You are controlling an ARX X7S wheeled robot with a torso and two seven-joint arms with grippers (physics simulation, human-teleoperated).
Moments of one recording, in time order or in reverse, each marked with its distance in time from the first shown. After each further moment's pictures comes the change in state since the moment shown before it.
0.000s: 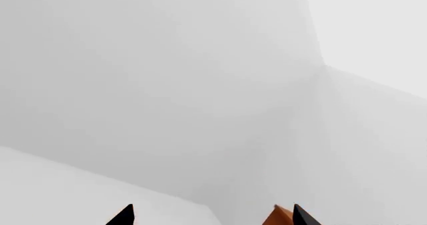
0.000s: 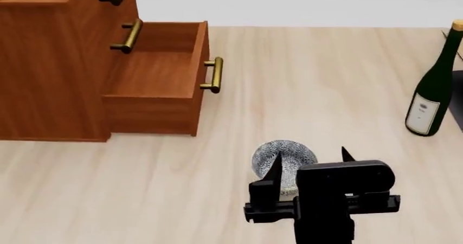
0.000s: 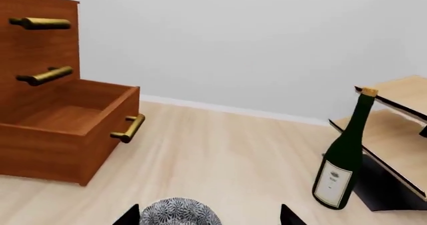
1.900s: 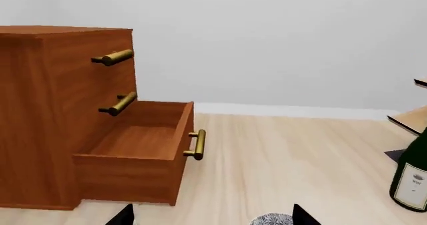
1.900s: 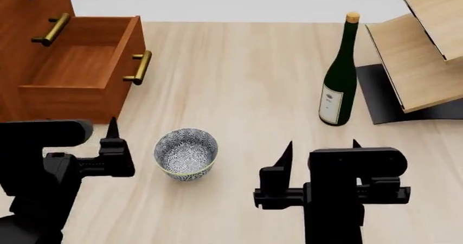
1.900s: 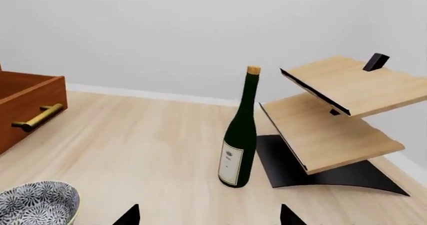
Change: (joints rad) left arm -0.152 0.067 0.453 -0.131 0.274 -0.654 0.465; right arm 0.055 -0.048 0.075 0.008 -0.042 0.086 -0.041
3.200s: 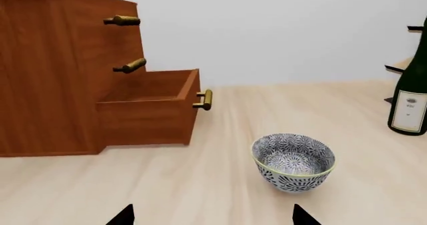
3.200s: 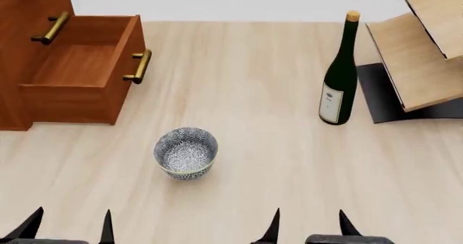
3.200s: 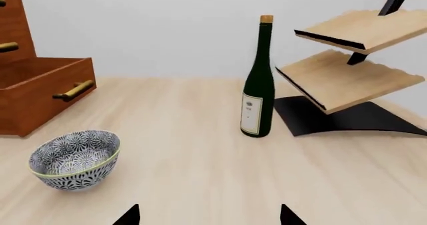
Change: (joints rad) left arm 0.461 0.004 -0.015 0.011 0.142 0.435 0.071; right arm -0.339 -0.085 0.068 -0.034 -0.019 -0.278 -0.068
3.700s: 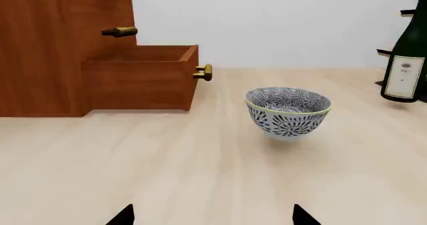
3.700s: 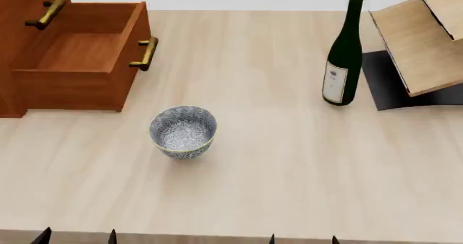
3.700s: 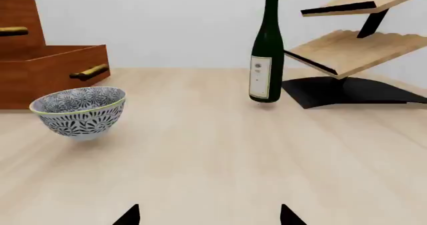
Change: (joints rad) left arm 0.043 0.051 -0.061 -0.162 0.003 0.198 0.084; right arm -0.081 -0.053 0.044 0.220 -0.035 -0.336 -0.070
